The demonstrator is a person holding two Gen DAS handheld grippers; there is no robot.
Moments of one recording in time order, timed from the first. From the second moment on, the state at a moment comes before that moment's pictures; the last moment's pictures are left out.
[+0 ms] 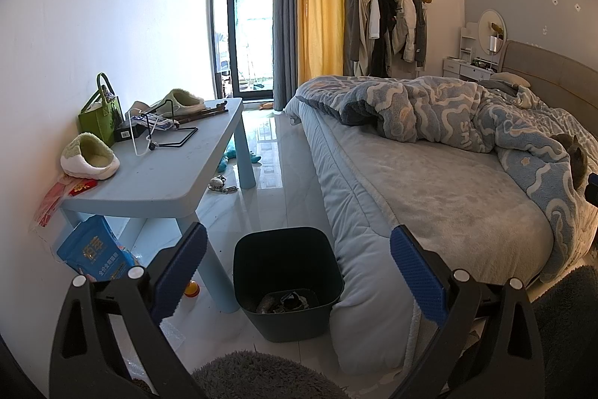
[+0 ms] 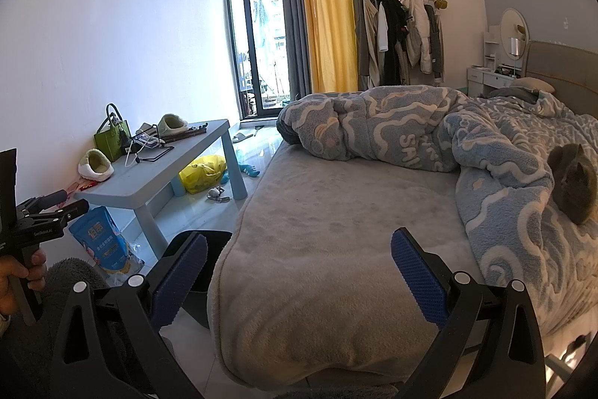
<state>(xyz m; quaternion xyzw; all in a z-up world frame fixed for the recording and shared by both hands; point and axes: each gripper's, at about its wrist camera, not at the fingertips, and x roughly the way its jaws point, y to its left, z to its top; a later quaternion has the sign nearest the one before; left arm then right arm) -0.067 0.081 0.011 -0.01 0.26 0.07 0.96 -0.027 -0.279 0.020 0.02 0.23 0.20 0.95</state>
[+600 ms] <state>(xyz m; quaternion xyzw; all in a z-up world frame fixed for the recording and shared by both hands) -0.066 0.078 0.013 -0.01 0.26 0.07 0.96 -0.026 -0.281 0.020 0.02 0.23 0.20 0.95</state>
